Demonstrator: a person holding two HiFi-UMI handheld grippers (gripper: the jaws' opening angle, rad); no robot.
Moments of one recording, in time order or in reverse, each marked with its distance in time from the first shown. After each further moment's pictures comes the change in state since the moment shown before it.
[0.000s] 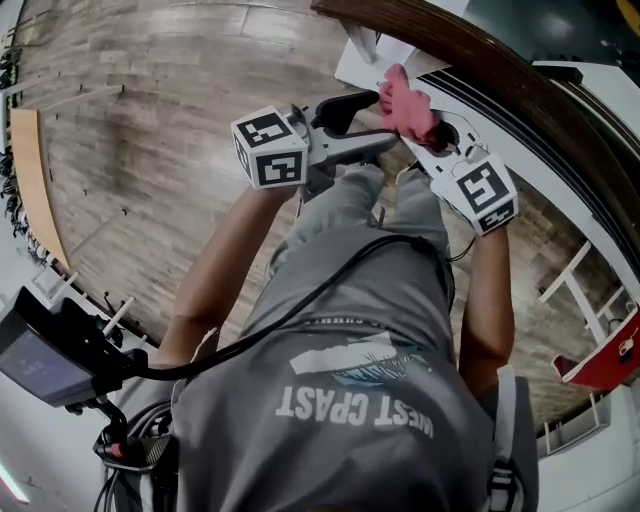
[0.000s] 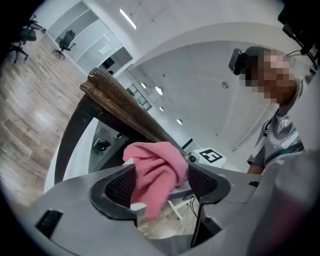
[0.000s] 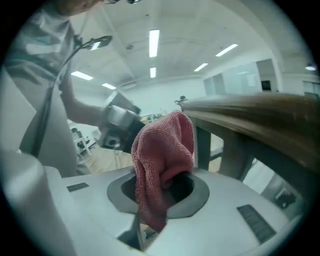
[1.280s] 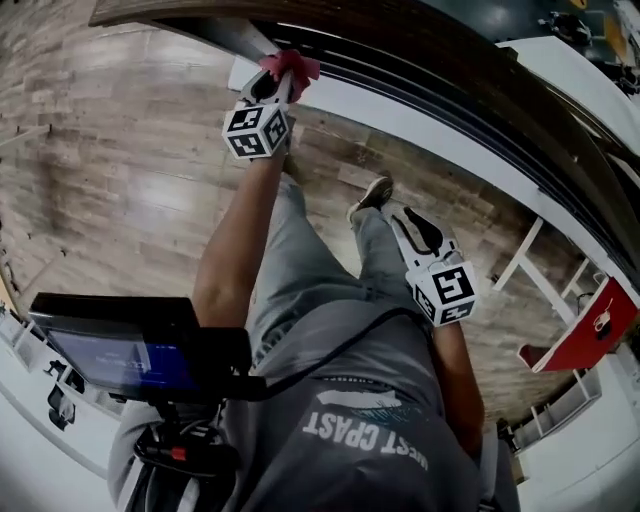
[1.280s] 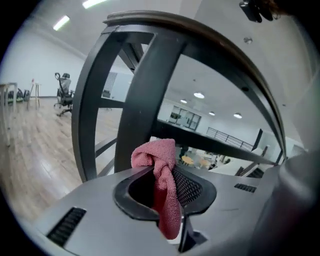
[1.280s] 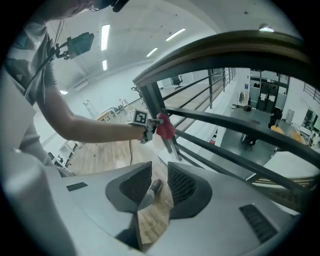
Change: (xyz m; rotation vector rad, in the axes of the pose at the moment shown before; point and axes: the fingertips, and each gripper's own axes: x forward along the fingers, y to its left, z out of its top) left arm 0.181 0.179 -0.150 0.155 -0.217 0.788; right arm -0.266 0.024 -0.282 0.411 0.188 -0.337
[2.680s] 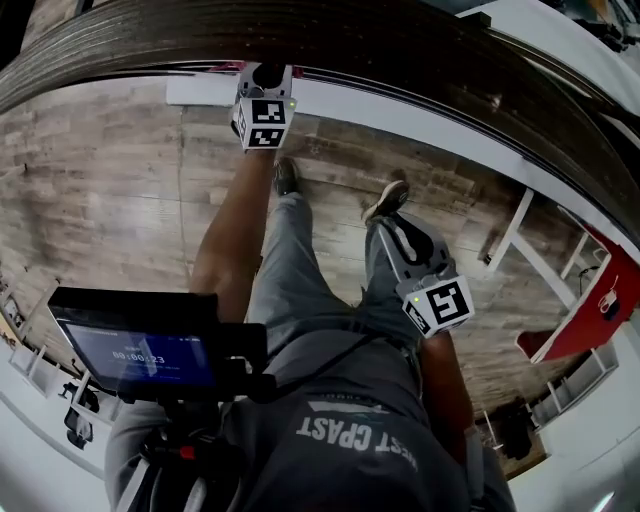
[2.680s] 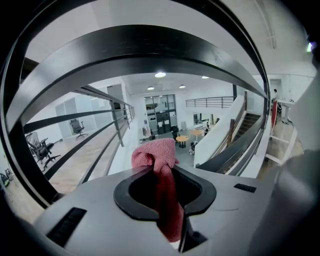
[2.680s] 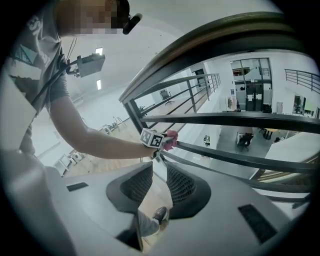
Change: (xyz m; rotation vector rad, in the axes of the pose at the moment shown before) left arm 0.157 -0.201 -0.113 0.573 0.113 -0.033; right arm -0.085 -0.152 -0.089 0.099 -0.214 -0.047
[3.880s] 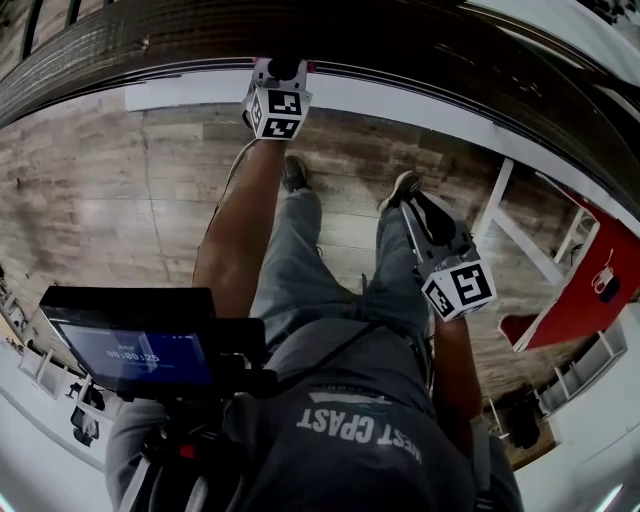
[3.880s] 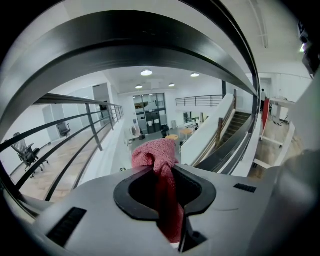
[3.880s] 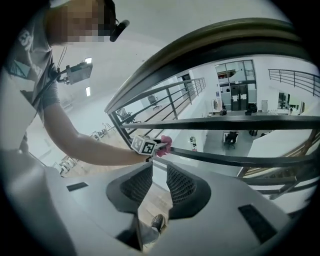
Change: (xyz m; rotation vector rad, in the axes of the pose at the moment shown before) left arm 0.058 -0.276 0.090 0.049 0.012 -0.092; right arm -0.197 -0.194 -0.058 0.075 -0.047 -0.100
